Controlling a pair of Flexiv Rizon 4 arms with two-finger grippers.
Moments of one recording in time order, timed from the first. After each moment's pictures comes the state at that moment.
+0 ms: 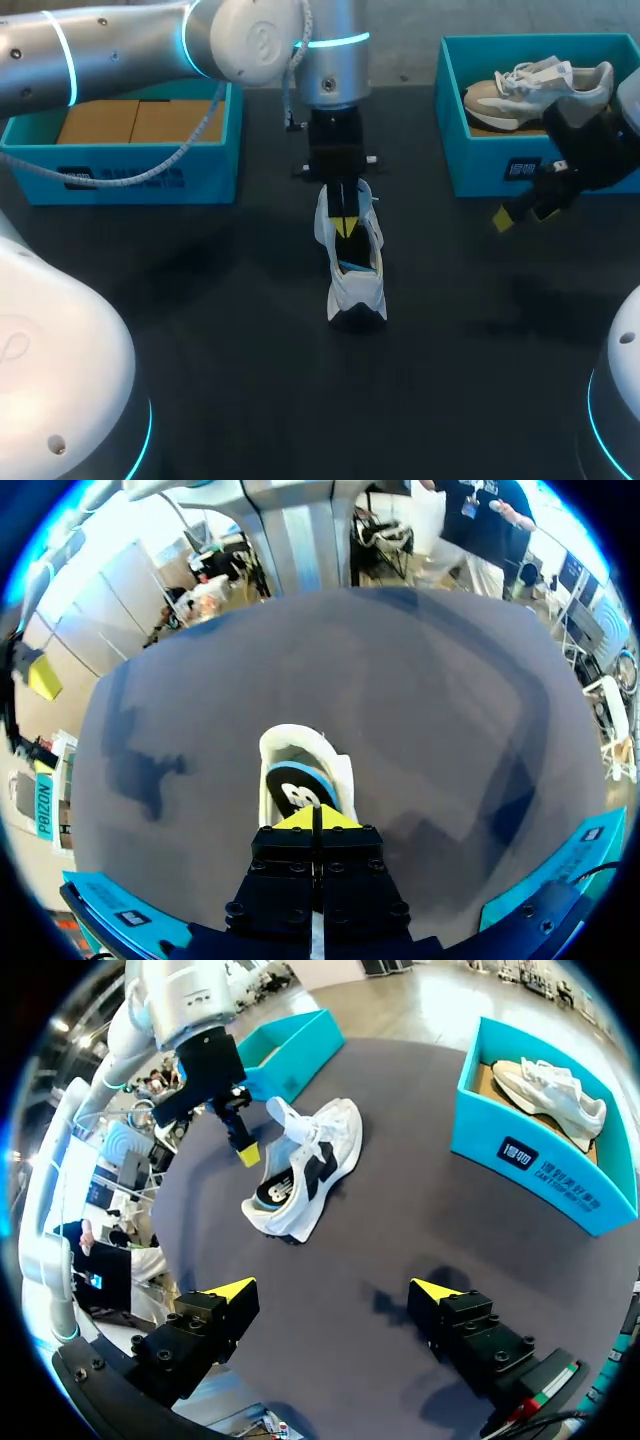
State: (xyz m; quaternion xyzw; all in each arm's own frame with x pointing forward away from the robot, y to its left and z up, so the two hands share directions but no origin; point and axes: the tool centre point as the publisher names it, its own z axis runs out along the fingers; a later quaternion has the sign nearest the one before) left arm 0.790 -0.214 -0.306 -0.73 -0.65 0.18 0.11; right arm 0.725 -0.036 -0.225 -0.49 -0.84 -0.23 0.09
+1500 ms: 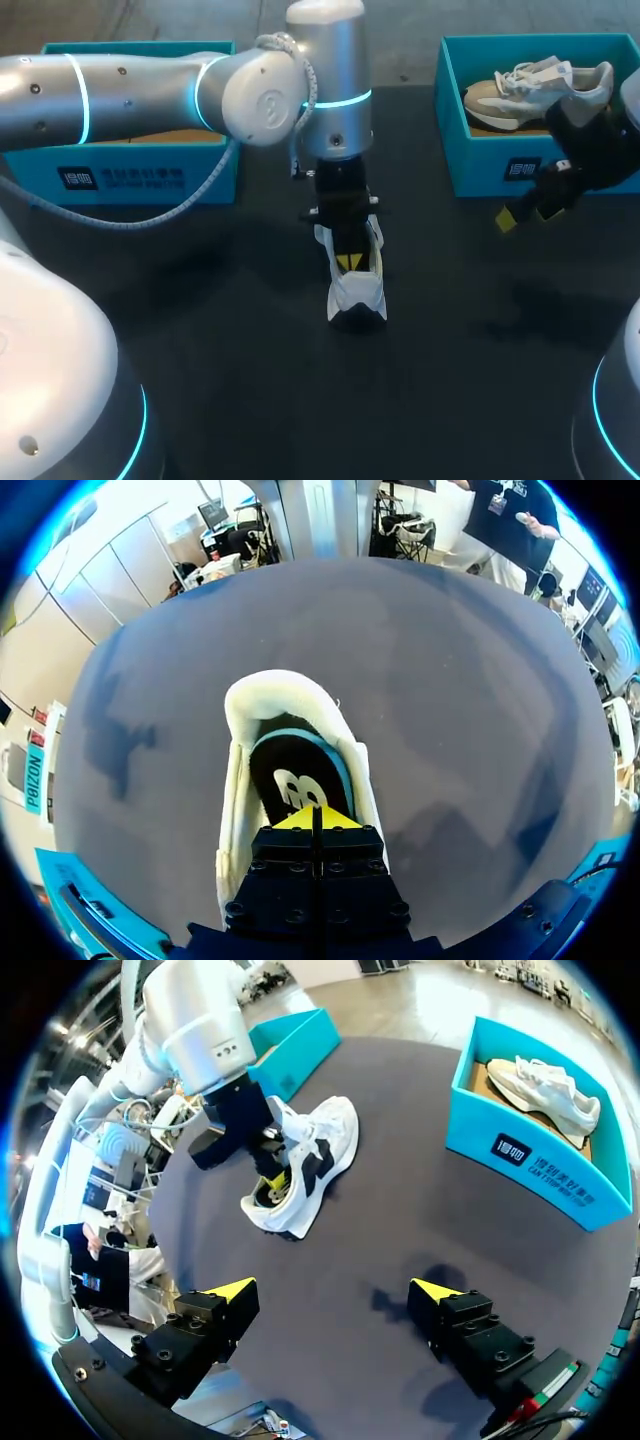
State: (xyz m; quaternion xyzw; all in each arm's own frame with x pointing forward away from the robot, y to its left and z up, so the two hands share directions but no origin) left arm 0.782 -0.220 -0.377 -0.70 -0.69 0.17 0.10; right arm 0.721 -0.038 -0.220 -0.49 -0.84 -0.22 0.08
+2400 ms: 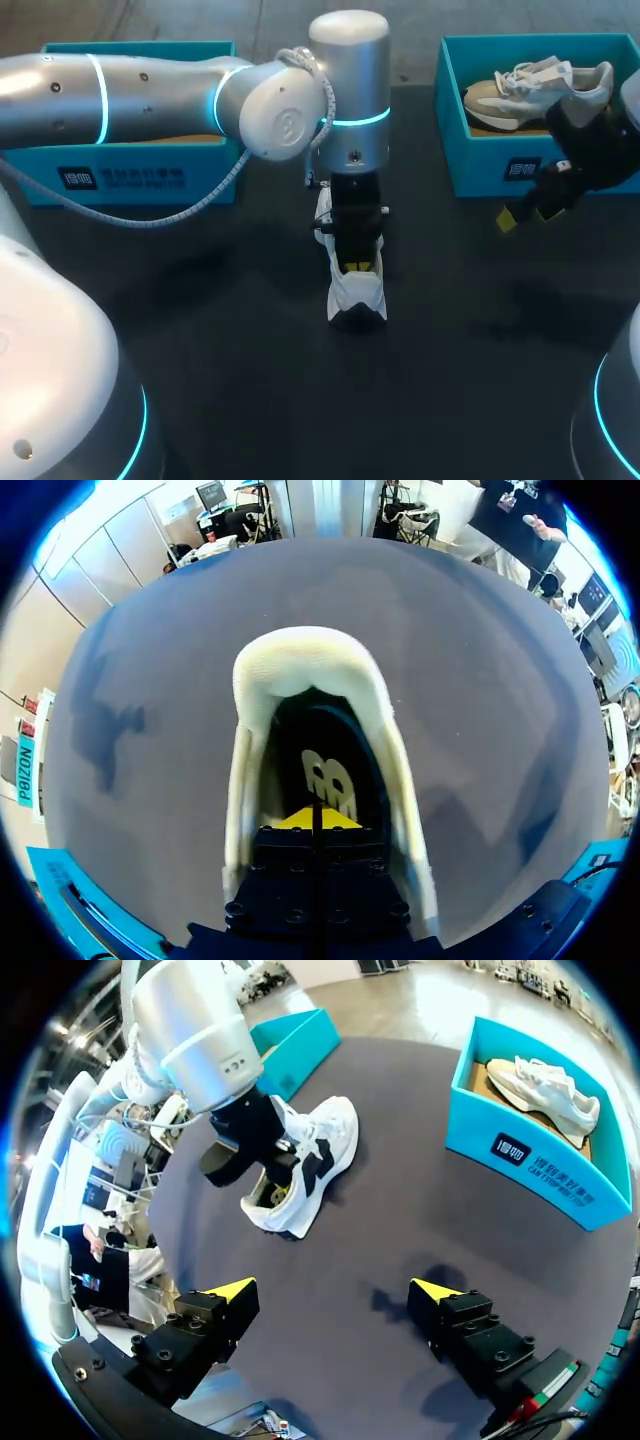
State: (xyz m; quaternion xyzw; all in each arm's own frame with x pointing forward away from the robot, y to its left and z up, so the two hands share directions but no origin) left arm 0.783 -0.234 -0.395 -0.70 -0.70 0.13 0.09; right arm 0.721 -0.038 -0.220 -0.50 -0.84 -0.22 0.08
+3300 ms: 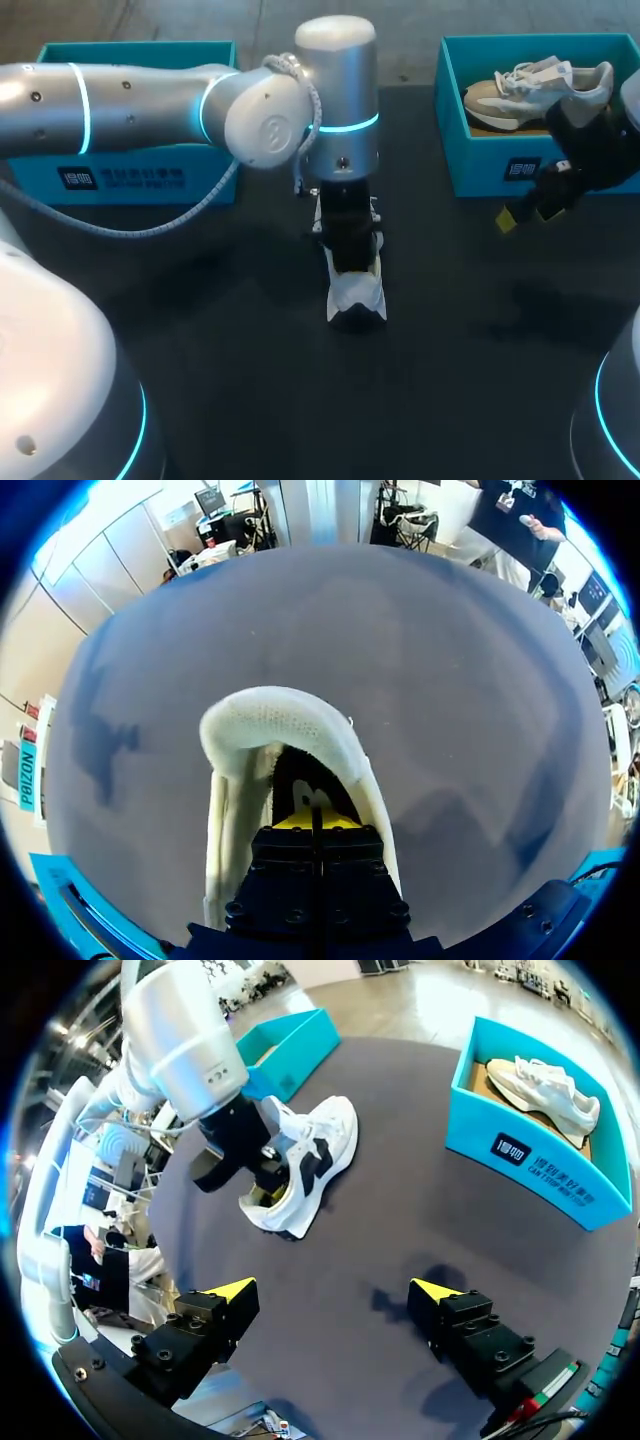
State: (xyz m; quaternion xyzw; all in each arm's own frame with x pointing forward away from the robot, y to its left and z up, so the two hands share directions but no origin) left arm 0.764 -0.219 -0.397 -0.70 -0.70 0.14 0.09; right arm 0.720 -0.038 -0.220 -0.50 -0.84 -0.22 0.08
